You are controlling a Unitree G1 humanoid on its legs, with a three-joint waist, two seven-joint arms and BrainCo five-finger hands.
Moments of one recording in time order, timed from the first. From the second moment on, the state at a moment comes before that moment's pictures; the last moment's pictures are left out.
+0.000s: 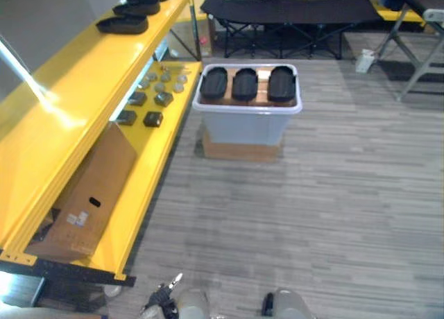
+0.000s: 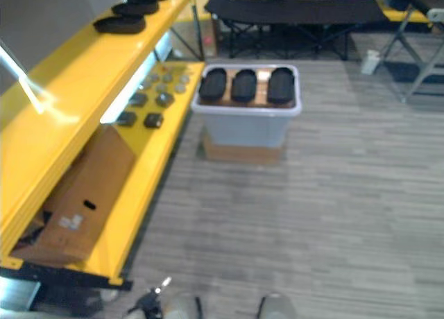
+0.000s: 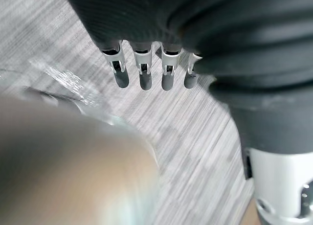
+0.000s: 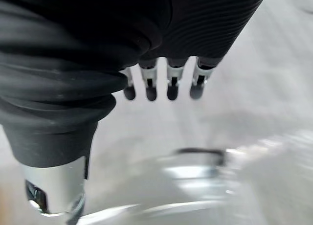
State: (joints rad) left arm 0.10 0.03 0.30 0.92 -0.25 0.11 0.07; right arm 0.05 -0.13 -0.25 1.01 0.03 -0.07 -0.01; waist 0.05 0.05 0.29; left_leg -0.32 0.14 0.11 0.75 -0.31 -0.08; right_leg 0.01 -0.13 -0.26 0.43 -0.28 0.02
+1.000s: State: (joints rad) left arm -0.01 0.00 0.20 0.96 -0.19 0.13 0.09; right arm 0.14 -0.10 -0.27 1.06 0.16 0.04 -0.08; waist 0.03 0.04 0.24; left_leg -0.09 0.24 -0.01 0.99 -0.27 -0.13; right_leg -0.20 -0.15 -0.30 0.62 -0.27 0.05
